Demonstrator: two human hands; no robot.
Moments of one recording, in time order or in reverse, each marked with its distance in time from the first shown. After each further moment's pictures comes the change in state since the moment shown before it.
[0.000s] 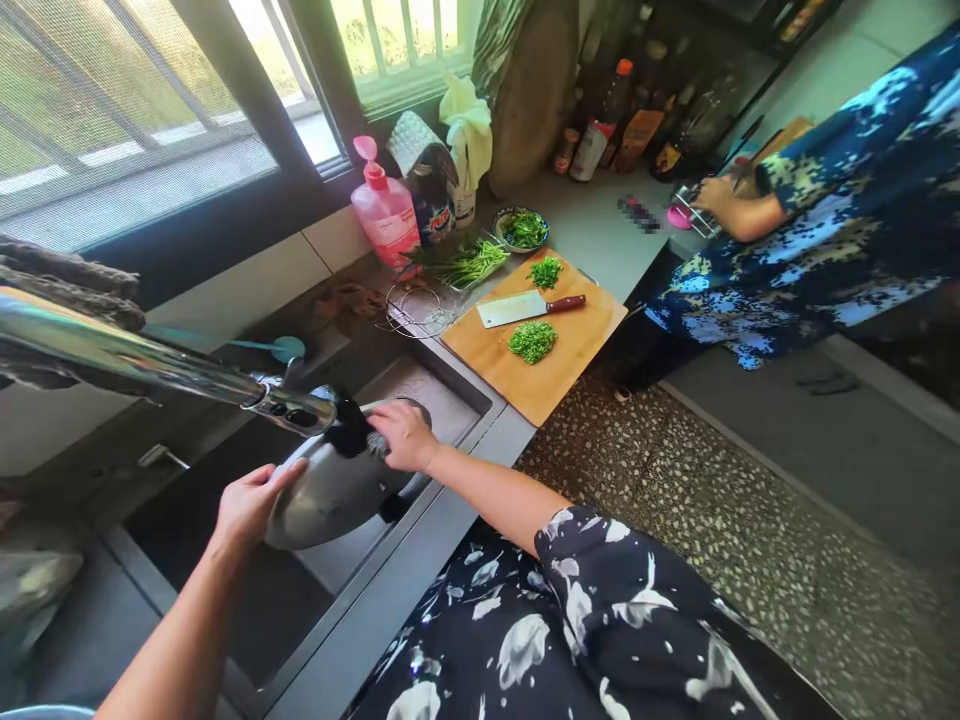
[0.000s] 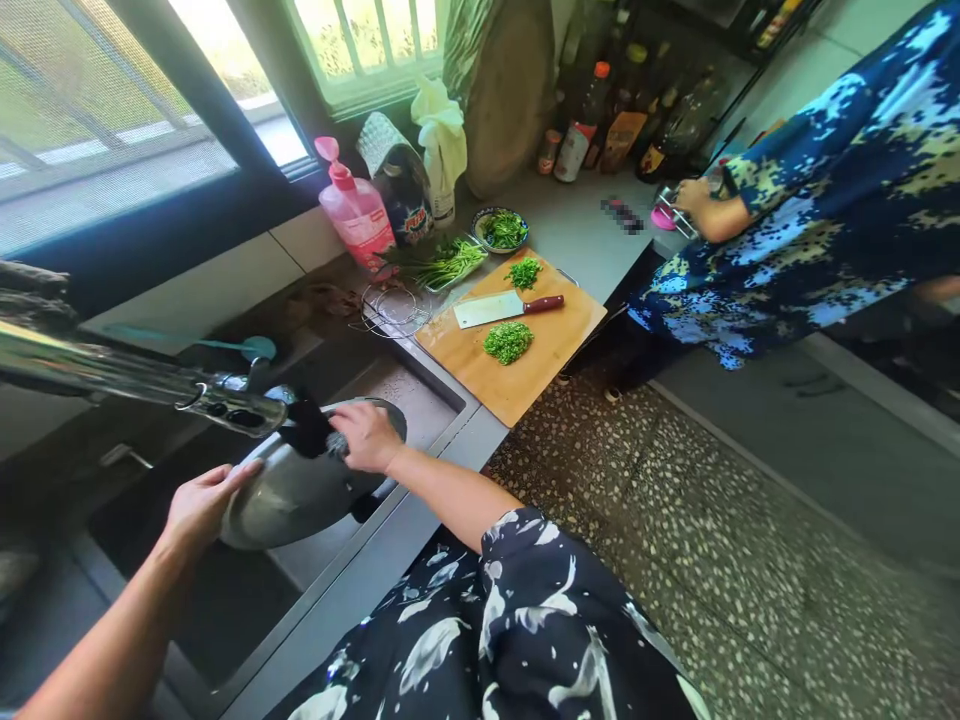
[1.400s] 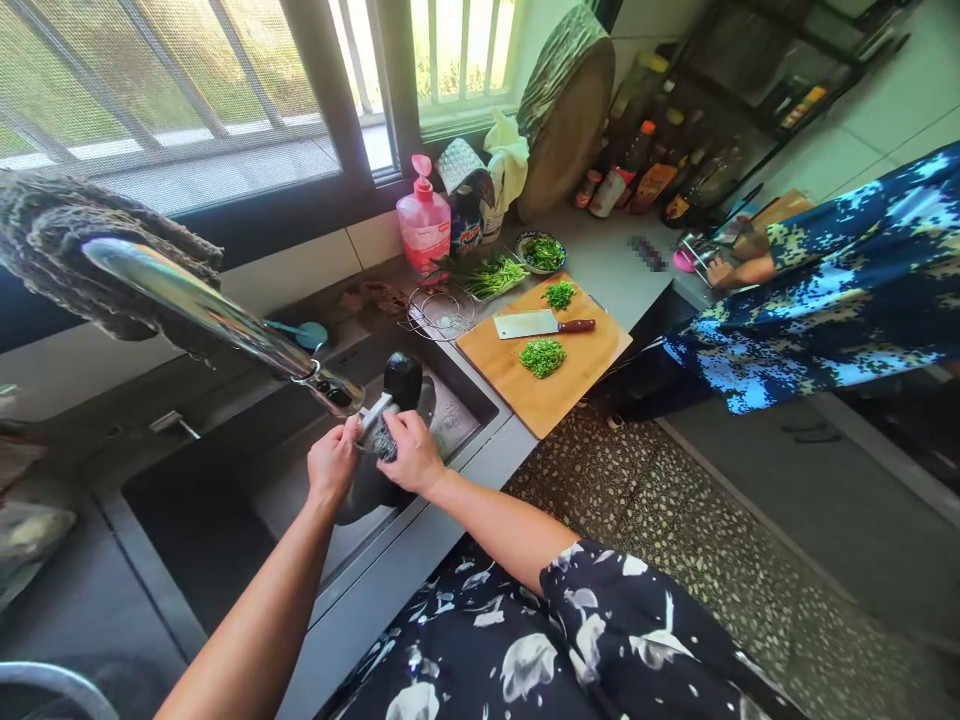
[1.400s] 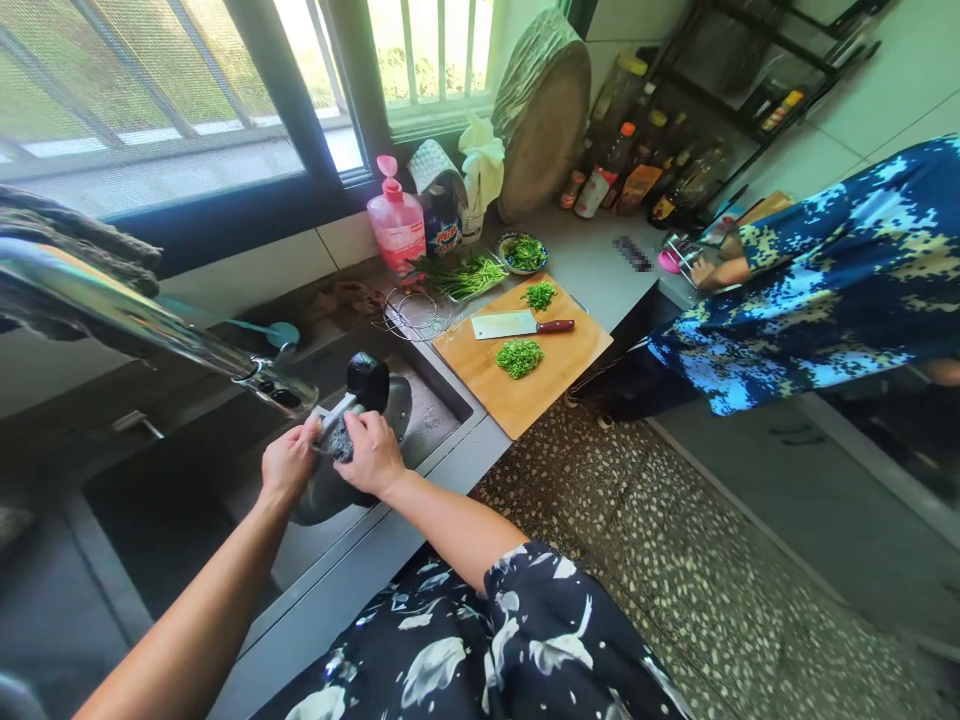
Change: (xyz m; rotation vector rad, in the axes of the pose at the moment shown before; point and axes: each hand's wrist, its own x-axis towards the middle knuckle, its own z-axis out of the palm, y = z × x) left_hand -0.024 0.052 0.068 0.137 0.152 0.160; right_hand -0.018 -0.067 -0.022 -0.079 -0.029 0.179
